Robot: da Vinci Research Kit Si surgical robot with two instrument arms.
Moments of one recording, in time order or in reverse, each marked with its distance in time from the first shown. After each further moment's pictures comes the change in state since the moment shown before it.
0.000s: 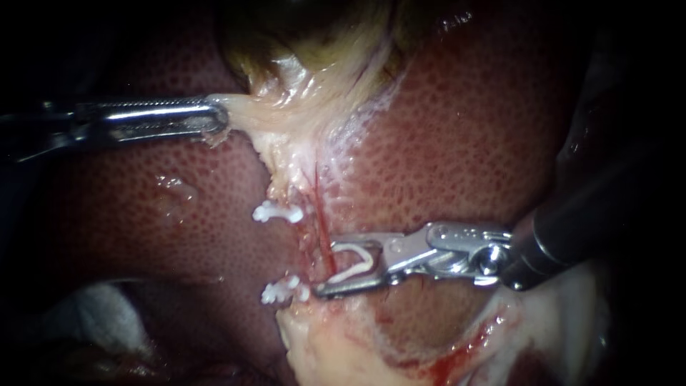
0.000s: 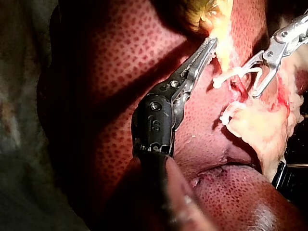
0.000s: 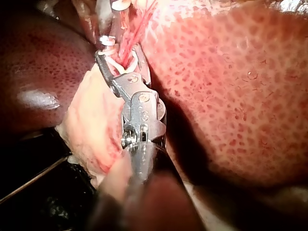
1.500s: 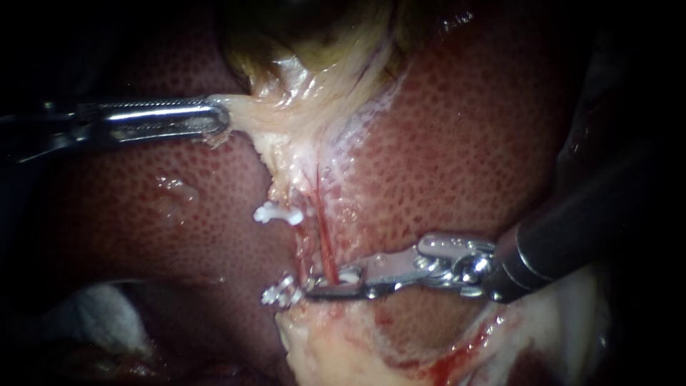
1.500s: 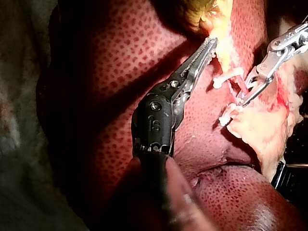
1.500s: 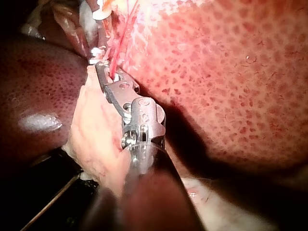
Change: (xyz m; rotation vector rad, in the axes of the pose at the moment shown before) right arm -0.002 0.000 0.001 0.066 -0.106 0.211; left arm 0.000 0.000 0.000 0.001 0.000 0.000
